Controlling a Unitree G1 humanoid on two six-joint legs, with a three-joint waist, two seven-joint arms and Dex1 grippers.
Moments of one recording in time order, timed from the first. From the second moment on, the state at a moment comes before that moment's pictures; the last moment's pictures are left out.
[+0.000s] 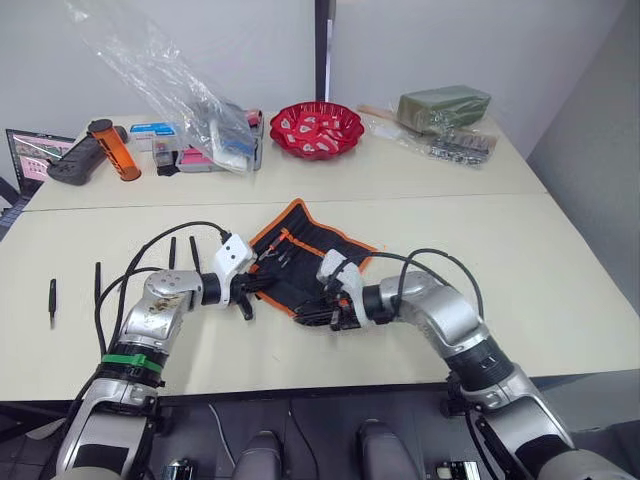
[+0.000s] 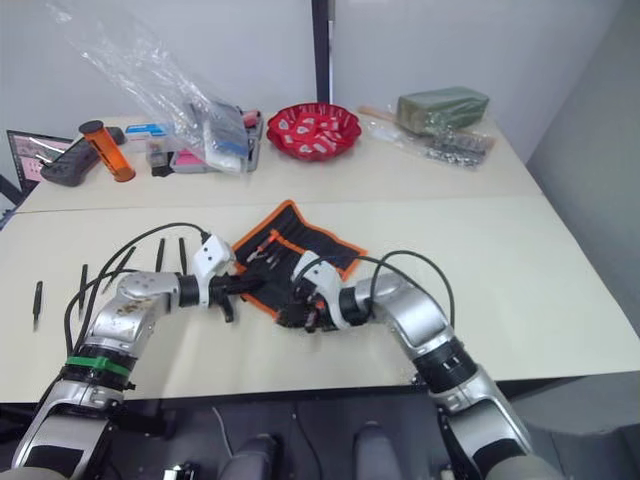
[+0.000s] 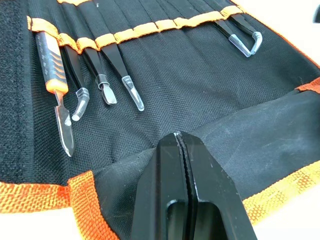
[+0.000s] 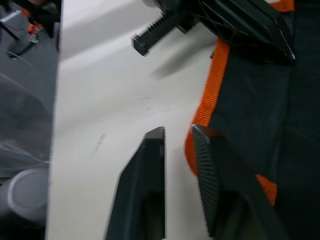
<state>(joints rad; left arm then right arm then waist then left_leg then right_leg) -0.52 0.54 -0.09 0.35 -0.19 0.27 -1.00 -0.63 -0.36 0.35 -0.07 0.36 0.85 1.00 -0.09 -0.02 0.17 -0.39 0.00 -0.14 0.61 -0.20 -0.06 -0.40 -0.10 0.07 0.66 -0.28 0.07</state>
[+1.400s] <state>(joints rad) -0.56 0.47 0.01 0.24 -0.31 0.51 -0.85 -0.85 0.02 0.27 0.78 0.10 0.20 0.81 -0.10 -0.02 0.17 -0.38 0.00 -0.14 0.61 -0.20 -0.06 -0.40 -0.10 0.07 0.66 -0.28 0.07</state>
